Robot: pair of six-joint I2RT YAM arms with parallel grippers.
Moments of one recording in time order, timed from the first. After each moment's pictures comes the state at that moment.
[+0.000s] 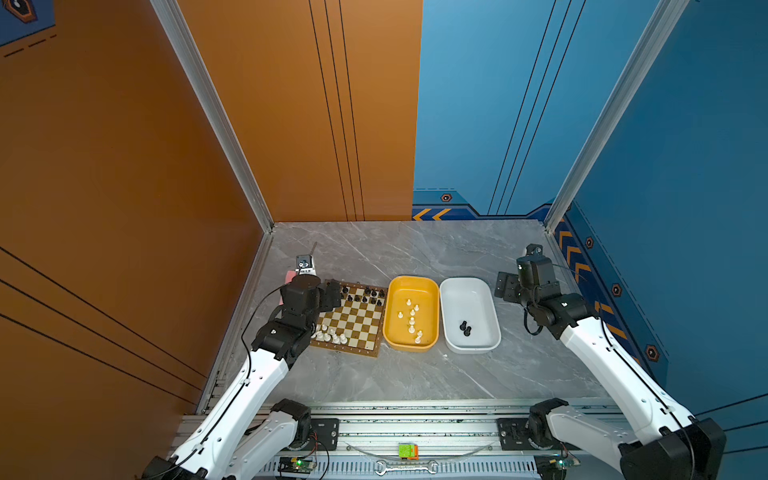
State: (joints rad) left arm -0.35 0.88 0.80 -0.47 -0.41 -0.26; right arm 0.32 1.10 1.02 -0.70 0.35 0.36
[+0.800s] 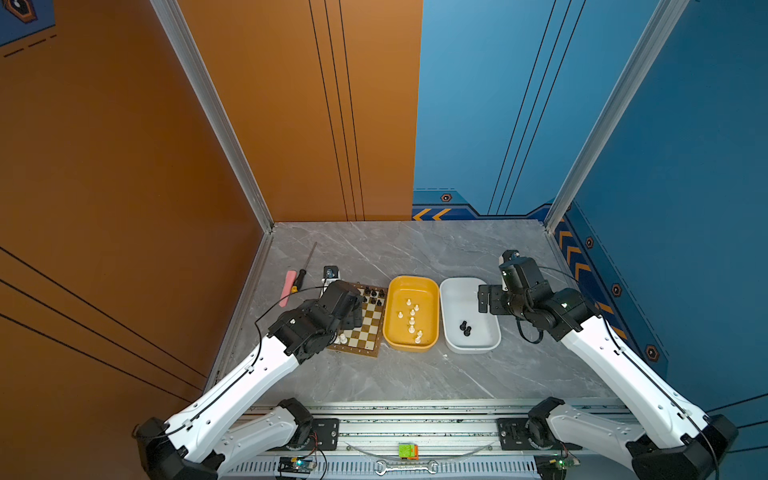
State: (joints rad) left arm -0.66 1.05 1.03 -0.88 -0.49 -0.54; right arm 0.50 1.10 1.14 -0.96 0.26 0.40
